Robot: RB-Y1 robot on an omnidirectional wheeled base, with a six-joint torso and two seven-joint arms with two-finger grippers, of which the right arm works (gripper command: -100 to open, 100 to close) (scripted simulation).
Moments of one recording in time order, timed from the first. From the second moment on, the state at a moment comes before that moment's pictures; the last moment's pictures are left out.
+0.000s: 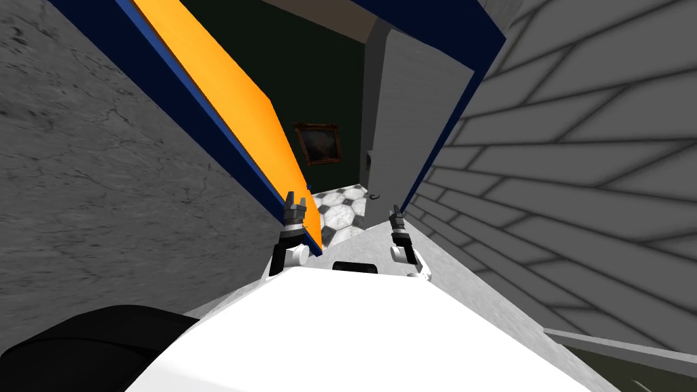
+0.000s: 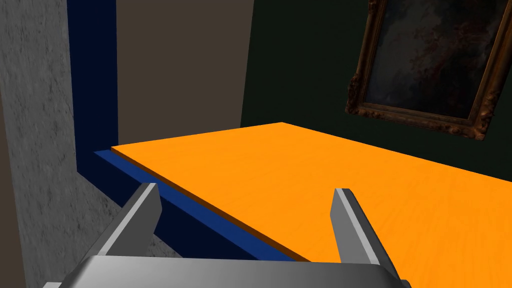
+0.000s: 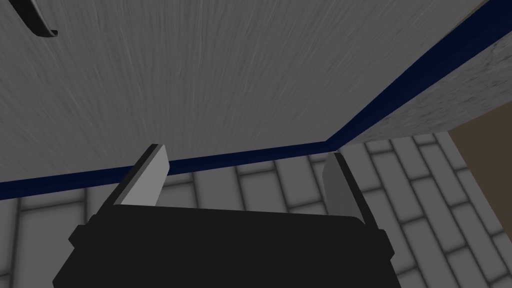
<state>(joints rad) 0.17 -0.08 -0.05 -1.53 0.01 -0.59 -0.01</state>
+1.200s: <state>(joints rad) 0.05 -0.09 -0.05 -1.22 0.01 -0.66 -0.02</state>
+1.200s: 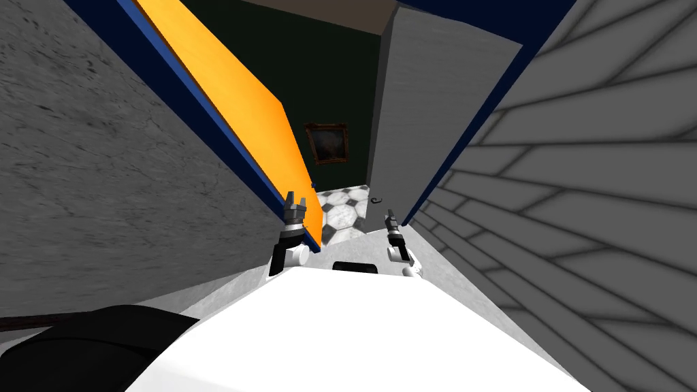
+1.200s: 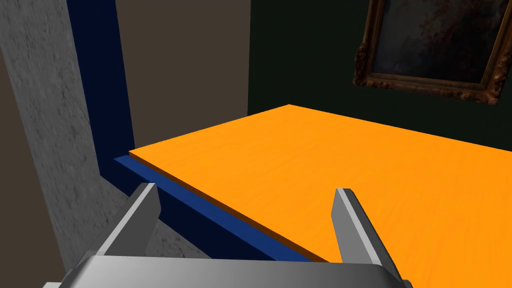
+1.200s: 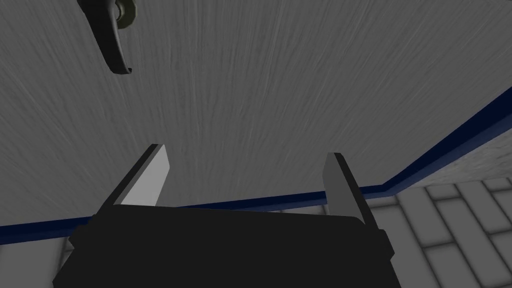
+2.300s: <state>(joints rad) -0.07 -0.09 -0.05 -0.93 0.00 -0.73 -0.04</state>
